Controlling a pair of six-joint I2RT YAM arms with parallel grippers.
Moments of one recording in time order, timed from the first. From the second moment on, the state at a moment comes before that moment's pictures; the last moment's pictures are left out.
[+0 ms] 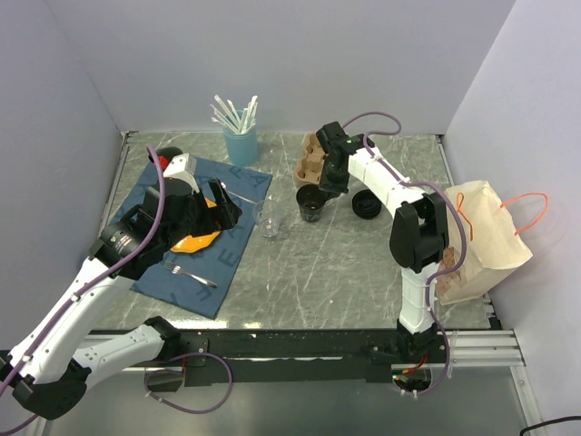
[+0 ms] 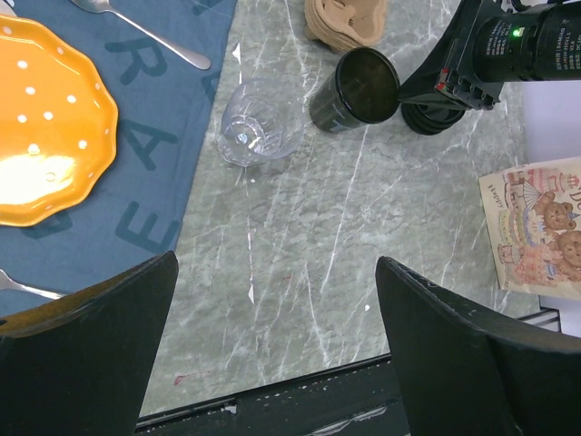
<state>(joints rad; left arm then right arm) -0.63 0.95 1.23 -0.83 -0.20 -0.69 0.43 2.02 1.83 -1.01 0.11 0.65</state>
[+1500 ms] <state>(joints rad) -0.63 0.95 1.22 -0.83 -0.20 -0.70 0.43 2.05 1.86 -1.03 0.12 0.65</state>
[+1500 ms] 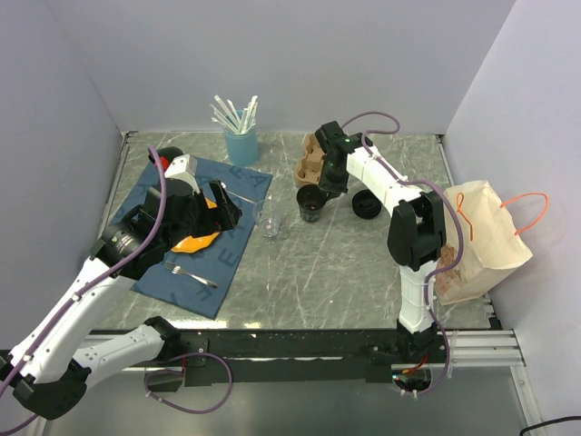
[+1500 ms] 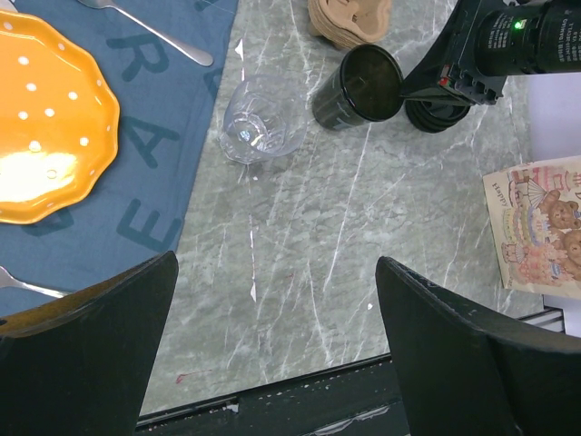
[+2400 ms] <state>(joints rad) -0.63 0.95 1.21 -0.82 -0.20 -0.70 0.43 2.03 1.84 -1.00 0.08 0.65</state>
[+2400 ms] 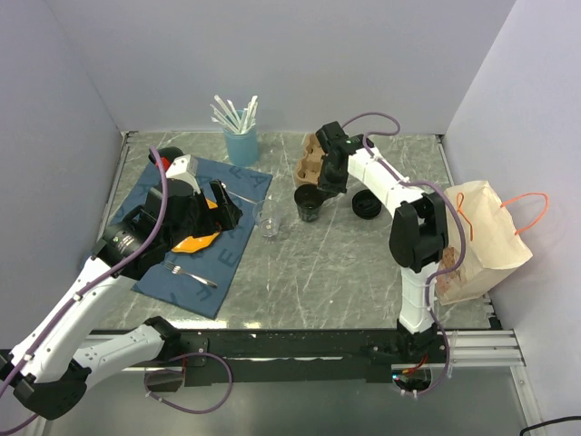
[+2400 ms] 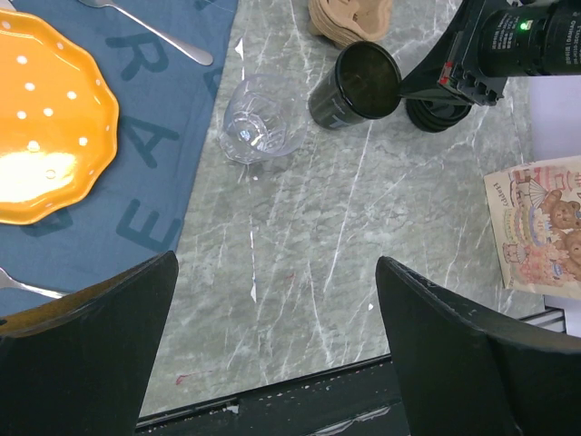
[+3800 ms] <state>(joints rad) -0.63 0.98 1.21 -0.79 -0.20 -0.69 0.35 1.81 1.53 -0.71 -0.13 0.74</state>
